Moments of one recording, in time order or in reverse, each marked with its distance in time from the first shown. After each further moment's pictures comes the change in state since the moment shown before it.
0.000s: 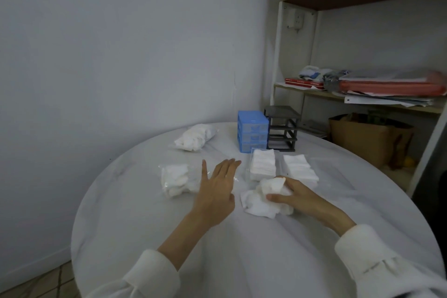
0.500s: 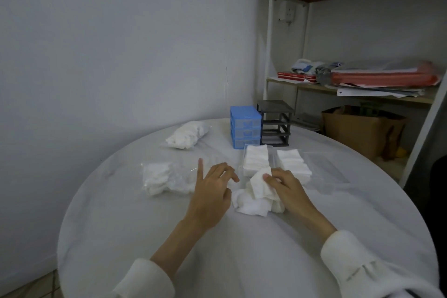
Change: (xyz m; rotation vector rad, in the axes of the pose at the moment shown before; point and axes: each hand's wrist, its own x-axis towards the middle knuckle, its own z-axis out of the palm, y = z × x) left_hand 0.003 -0.003 0.027 -0.281 0.289 0.138; right_hand 0.010 0.011 0.018 -0.004 0.301 -0.111
